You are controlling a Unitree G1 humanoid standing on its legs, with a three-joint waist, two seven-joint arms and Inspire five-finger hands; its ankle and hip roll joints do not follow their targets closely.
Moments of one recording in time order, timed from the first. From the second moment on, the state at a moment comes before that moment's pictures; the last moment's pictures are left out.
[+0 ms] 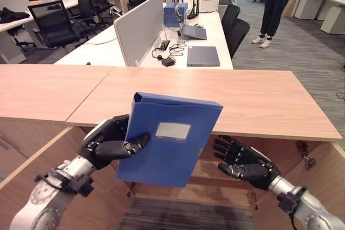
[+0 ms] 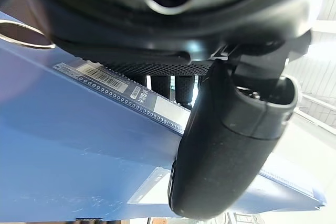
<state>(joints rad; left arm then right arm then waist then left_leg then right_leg) 0.30 0.82 0.11 -0.29 -0.97 0.02 -0.40 0.26 -0.70 0.15 -0.07 0.99 0.12 0.53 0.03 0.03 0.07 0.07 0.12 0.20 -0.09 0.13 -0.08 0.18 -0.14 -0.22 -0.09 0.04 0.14</state>
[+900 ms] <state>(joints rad) 0.16 0.75 -0.04 -0.29 -0.96 0.01 -0.40 0.15 -0.65 0.22 -0.07 0.97 0.13 0.49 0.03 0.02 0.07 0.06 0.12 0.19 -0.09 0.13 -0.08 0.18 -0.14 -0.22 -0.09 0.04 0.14</state>
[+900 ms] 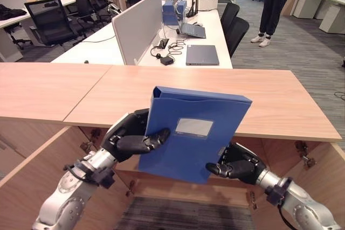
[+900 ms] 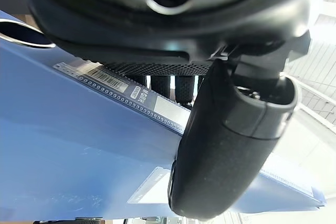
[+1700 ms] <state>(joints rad) 0.16 0.64 -0.07 -0.28 -0.93 0.05 -0.36 0.14 -0.47 0.23 0.00 0.99 0.04 0.38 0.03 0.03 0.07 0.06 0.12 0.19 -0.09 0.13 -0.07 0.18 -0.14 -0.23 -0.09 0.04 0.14</state>
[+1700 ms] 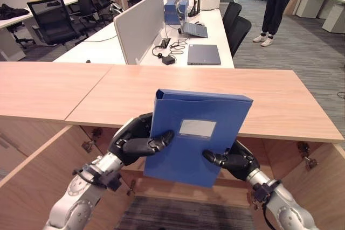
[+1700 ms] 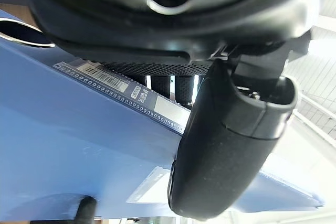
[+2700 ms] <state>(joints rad) 0.16 0.65 -0.10 -0.24 -0.94 0.06 -0.34 0.11 -0.52 0.30 0.05 1.00 0.03 0.39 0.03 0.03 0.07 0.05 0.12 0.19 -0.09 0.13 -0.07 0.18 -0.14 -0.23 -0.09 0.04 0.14</state>
